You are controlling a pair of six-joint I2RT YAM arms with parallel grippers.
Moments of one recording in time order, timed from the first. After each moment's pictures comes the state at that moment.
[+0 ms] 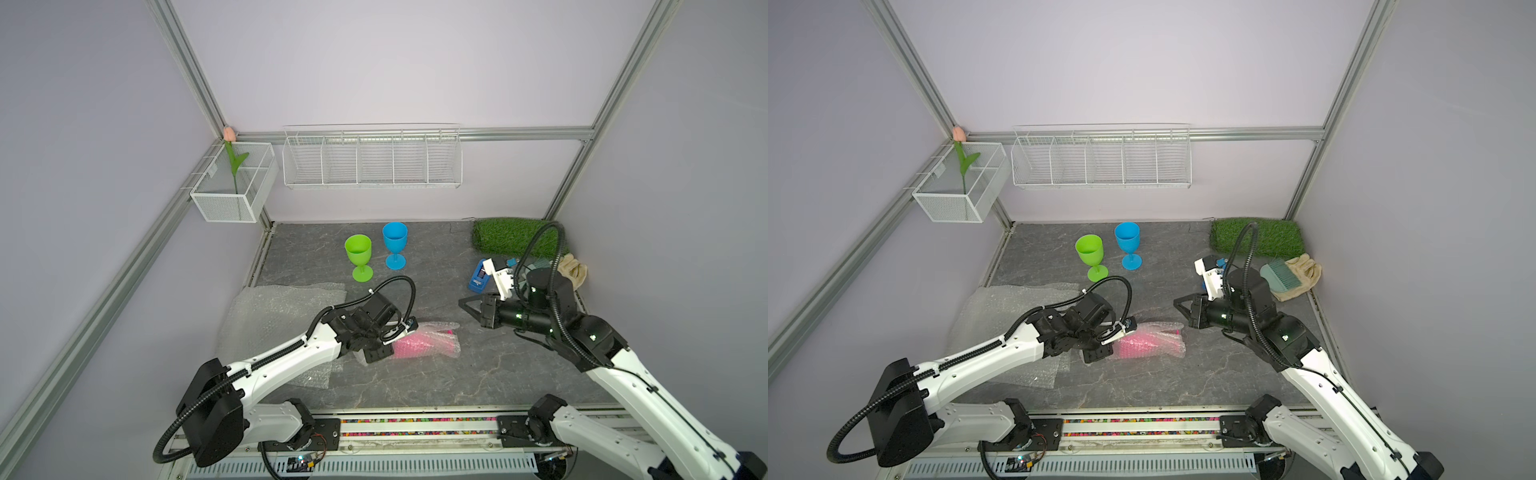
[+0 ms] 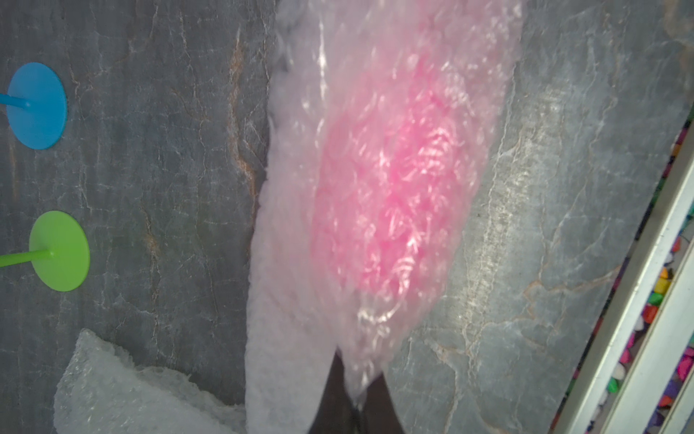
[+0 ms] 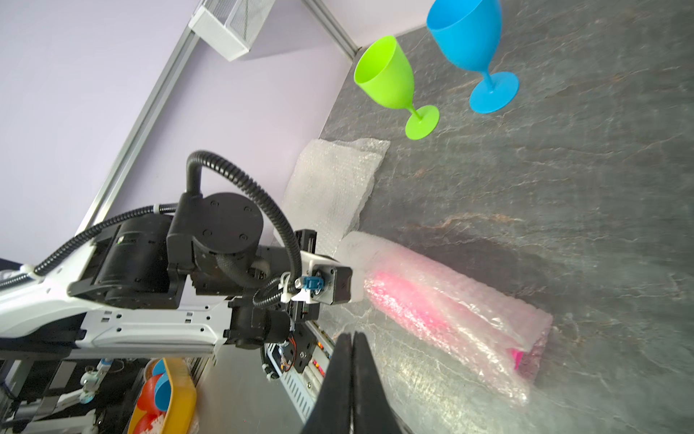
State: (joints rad) left arm -0.90 1.28 0.89 -0.73 0.02 0.47; right arm 0.65 0.87 1.01 -0.63 -0.38 0.62
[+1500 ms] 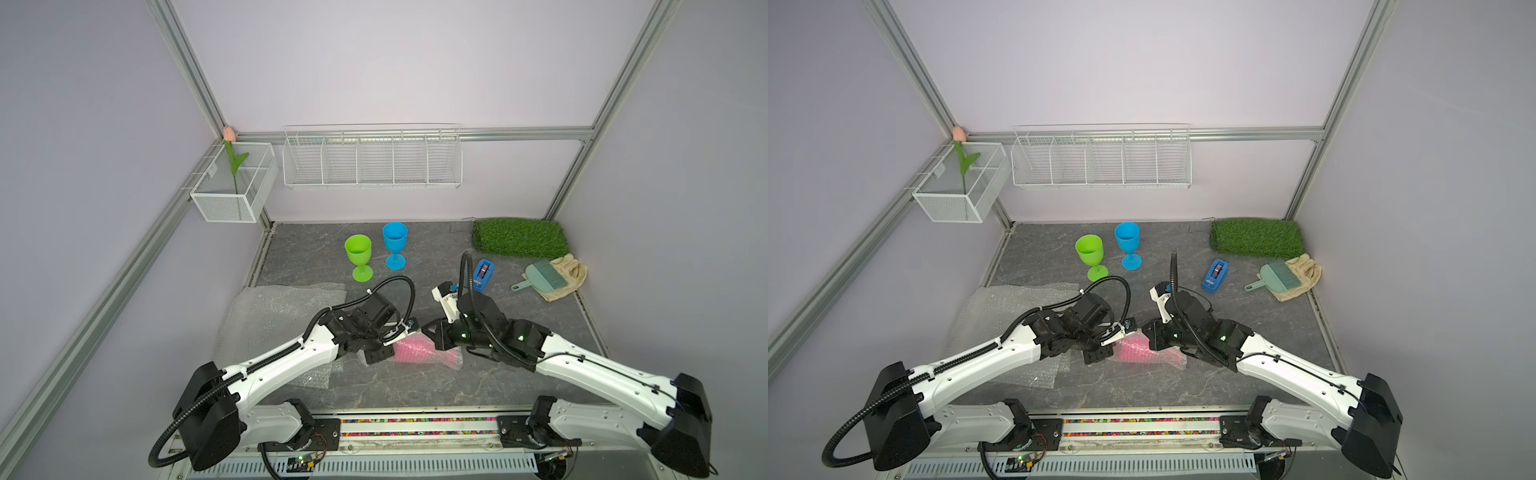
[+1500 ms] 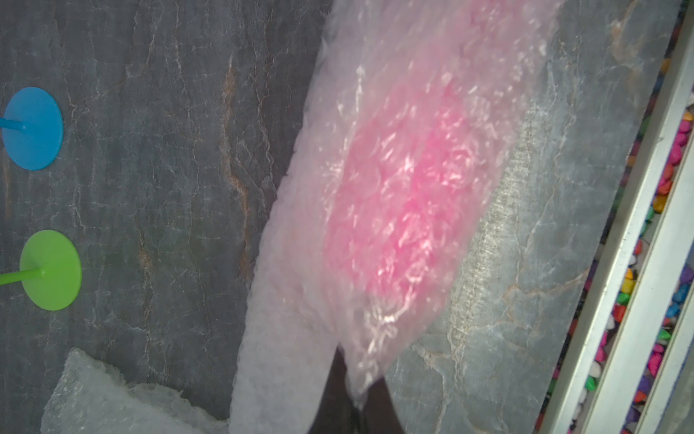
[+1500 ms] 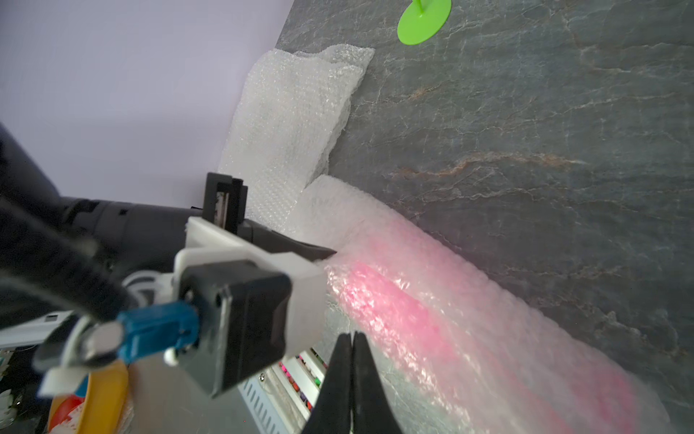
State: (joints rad) left arm -0.90 1.26 0.89 -0.72 0.06 0.48; right arm 0.94 1.14 0.85 -0.35 -0.13 0.67
